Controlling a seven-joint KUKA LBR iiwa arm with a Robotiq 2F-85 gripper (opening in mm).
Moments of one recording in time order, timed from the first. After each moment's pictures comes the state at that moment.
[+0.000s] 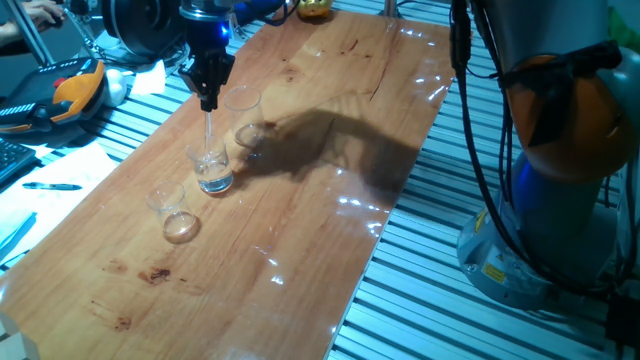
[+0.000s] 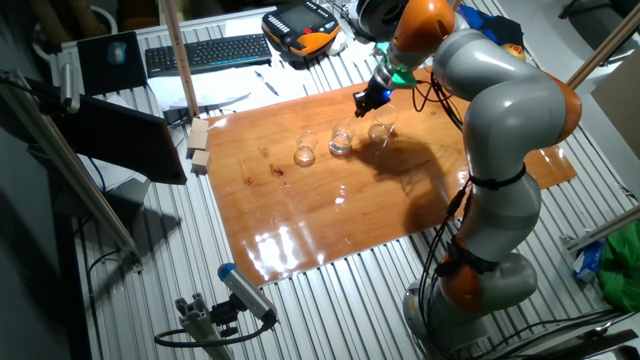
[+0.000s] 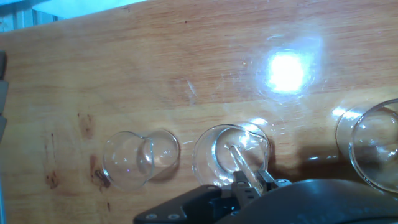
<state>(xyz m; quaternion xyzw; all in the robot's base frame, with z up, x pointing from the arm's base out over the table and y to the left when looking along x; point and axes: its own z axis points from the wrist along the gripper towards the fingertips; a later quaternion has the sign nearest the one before) 0.610 0.042 0.194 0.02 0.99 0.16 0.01</state>
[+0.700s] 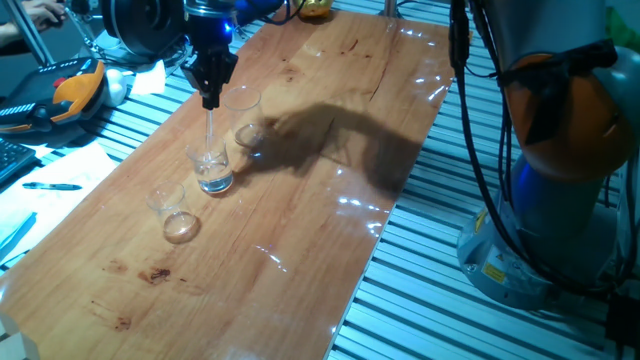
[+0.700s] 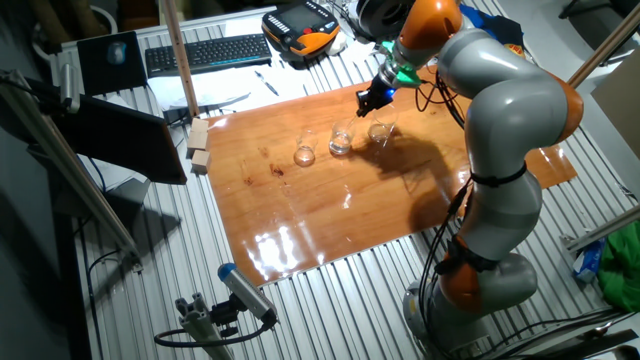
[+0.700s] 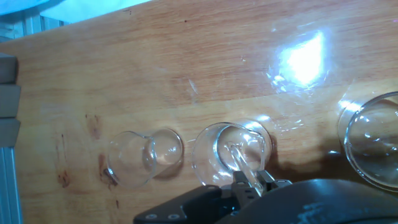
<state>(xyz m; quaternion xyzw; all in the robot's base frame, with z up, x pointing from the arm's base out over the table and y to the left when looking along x) 0.609 0.034 0.195 0.03 0.98 0.18 0.00</state>
